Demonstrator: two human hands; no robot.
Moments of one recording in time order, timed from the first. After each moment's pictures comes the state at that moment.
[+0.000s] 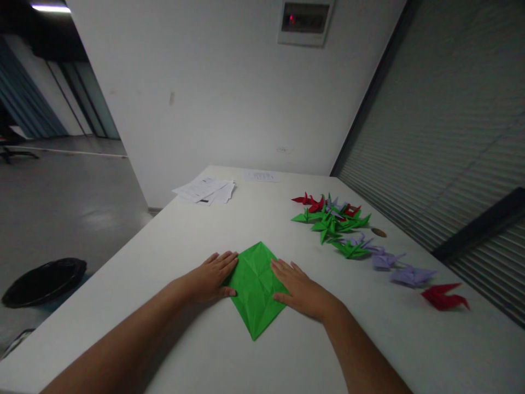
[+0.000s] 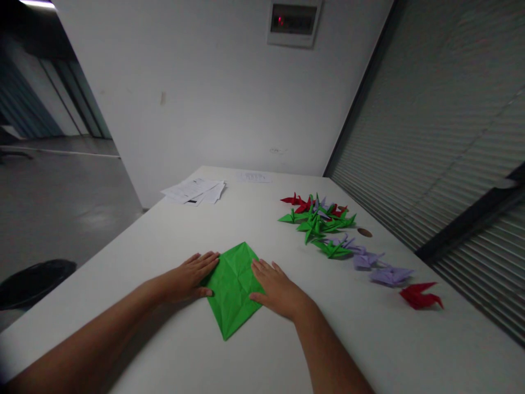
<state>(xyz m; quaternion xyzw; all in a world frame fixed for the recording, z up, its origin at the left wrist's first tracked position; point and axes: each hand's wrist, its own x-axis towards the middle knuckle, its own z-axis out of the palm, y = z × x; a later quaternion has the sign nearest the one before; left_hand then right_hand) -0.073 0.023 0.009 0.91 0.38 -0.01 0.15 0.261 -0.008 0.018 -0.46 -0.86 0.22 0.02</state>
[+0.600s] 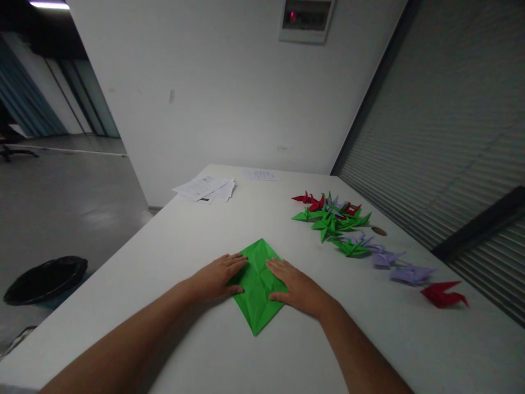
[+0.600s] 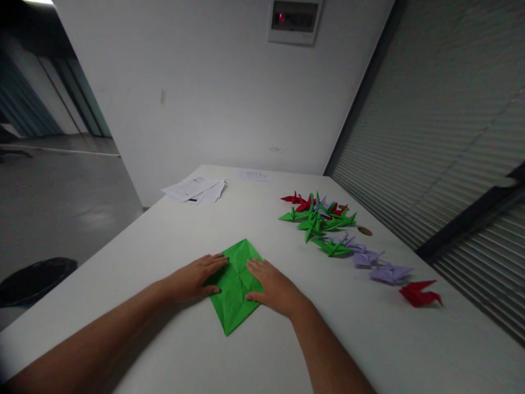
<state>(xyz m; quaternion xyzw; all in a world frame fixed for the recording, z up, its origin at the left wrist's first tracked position) -0.058 0.020 0.005 0.92 0.33 0.11 0.17 0.251 -0.007 0.015 -0.44 -0.86 0.22 0.11</state>
